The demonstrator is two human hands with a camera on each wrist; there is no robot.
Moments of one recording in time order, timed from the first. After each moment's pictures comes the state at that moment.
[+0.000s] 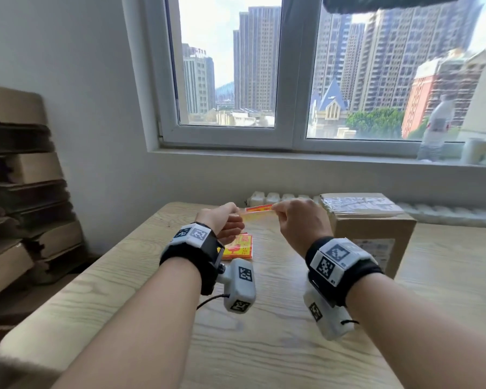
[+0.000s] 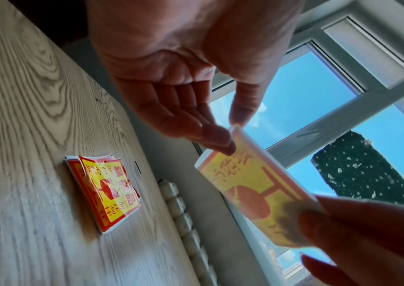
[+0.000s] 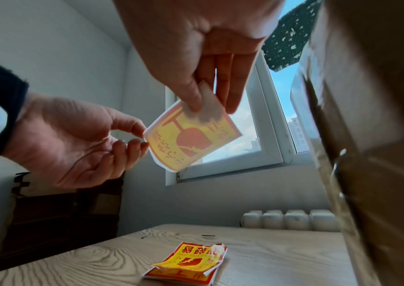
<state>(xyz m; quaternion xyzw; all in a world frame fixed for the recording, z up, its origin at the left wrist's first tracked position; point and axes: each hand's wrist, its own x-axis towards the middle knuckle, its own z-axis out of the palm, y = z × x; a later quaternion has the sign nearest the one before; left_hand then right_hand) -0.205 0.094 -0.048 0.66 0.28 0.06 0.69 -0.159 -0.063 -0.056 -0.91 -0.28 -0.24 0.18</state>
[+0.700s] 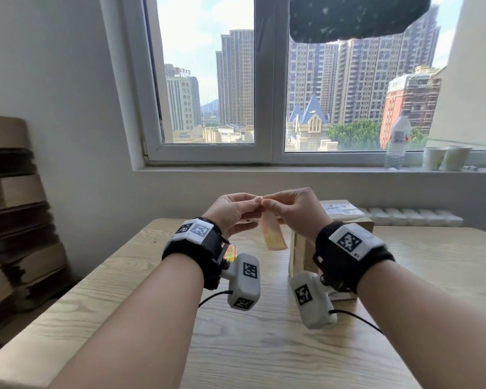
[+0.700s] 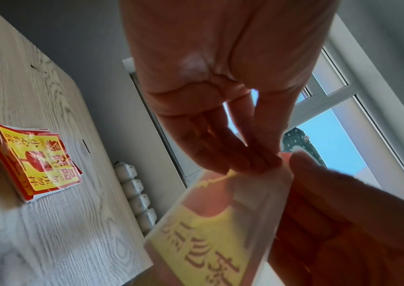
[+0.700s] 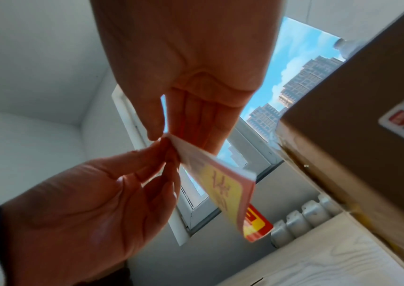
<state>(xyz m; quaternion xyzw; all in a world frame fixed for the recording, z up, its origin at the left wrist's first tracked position) -0.213 0.040 -0.012 0.70 0.02 0.06 0.71 -0.167 -0.110 -0.018 -0.79 -0.31 -0.07 0.53</state>
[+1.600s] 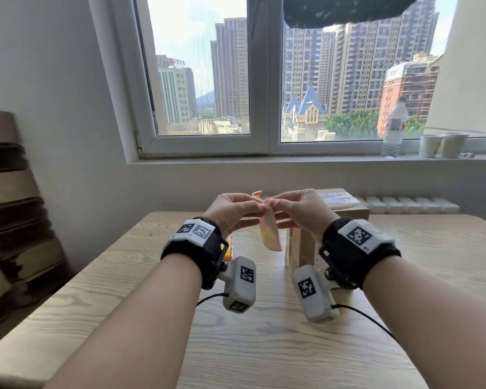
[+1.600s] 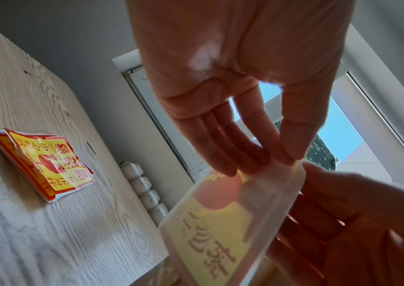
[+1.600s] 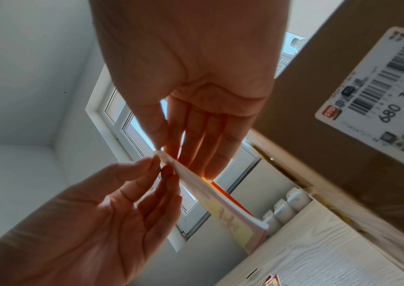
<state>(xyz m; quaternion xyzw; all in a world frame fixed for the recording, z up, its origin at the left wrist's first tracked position) -0.209 0.032 -0.029 0.69 0.00 0.07 0.72 -0.169 -0.126 -0.029 -0.76 -0.24 0.04 0.60</state>
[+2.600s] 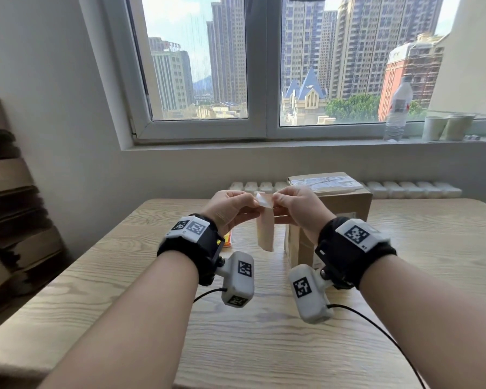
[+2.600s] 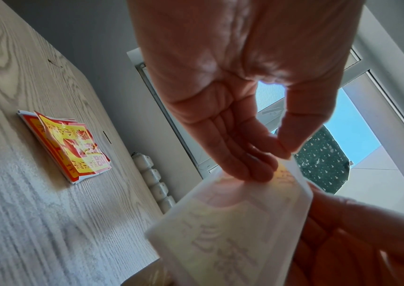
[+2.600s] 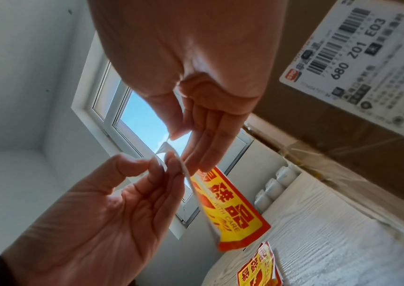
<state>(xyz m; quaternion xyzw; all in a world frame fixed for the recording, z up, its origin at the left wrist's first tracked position) -0.205 0.031 -0.049 0.67 0.03 0.05 0.74 -0.170 -0.119 -0.049 -0.73 -0.19 0.08 0.65</state>
